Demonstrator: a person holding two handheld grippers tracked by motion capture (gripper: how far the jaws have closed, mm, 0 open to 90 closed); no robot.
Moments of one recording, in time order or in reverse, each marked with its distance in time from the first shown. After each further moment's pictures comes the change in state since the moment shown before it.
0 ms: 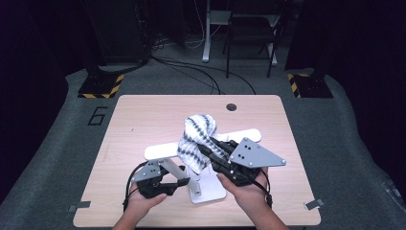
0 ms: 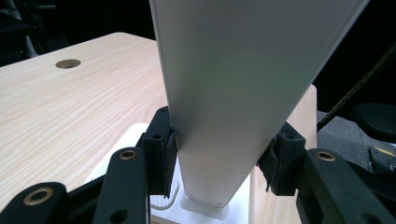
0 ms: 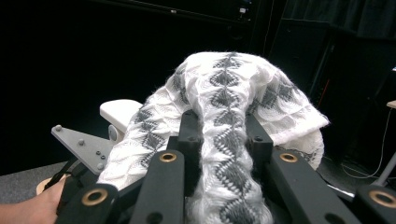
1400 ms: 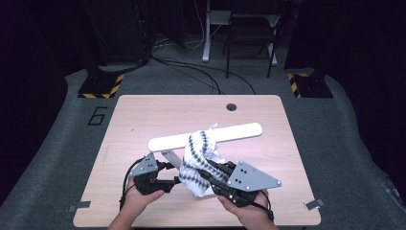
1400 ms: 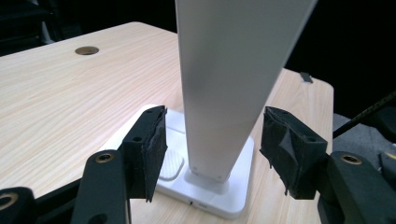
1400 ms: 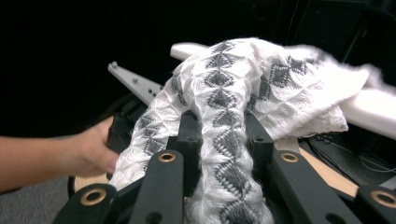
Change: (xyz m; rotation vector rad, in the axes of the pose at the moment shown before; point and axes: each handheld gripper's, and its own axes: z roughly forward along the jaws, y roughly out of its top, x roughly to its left) left arm 0.010 -0.002 -0.007 0.029 0.046 -0.058; right arm 0.023 -0.036 -0.015 0.074 0.078 -0.036
